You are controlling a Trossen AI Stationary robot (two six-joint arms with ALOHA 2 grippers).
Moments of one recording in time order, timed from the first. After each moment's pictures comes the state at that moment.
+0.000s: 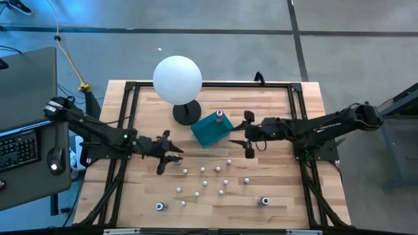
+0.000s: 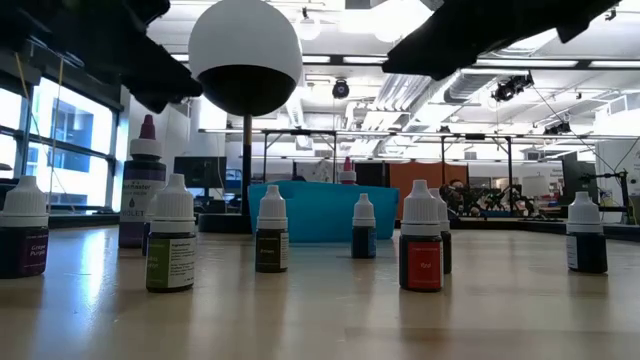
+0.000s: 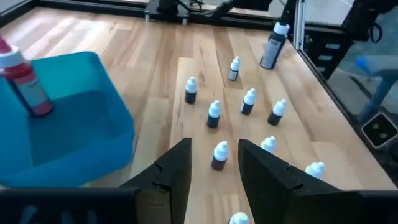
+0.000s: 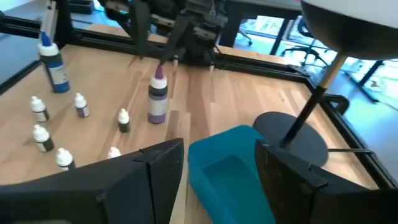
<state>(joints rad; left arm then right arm) -0.37 0.97 0.40 0.22 -0.28 -0.23 0.08 1.18 0.63 0.25 0.13 -0.12</state>
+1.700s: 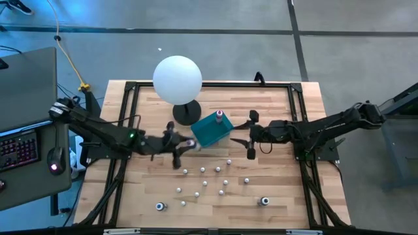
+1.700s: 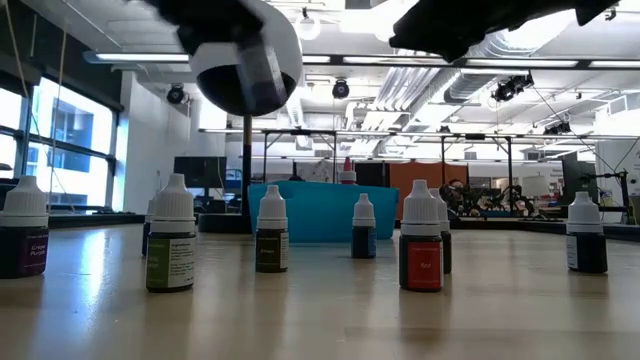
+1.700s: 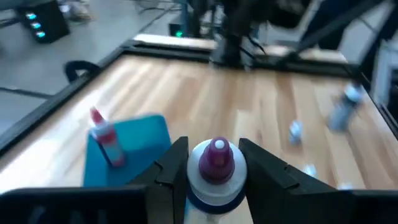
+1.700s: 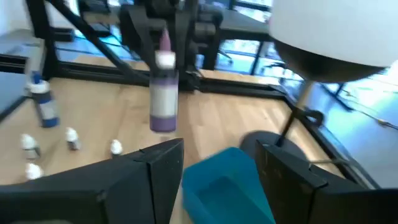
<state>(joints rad) -0.33 1.15 0.76 0.05 -0.56 -0.22 0.15 1.11 0.63 0.28 0.28 -0.09</state>
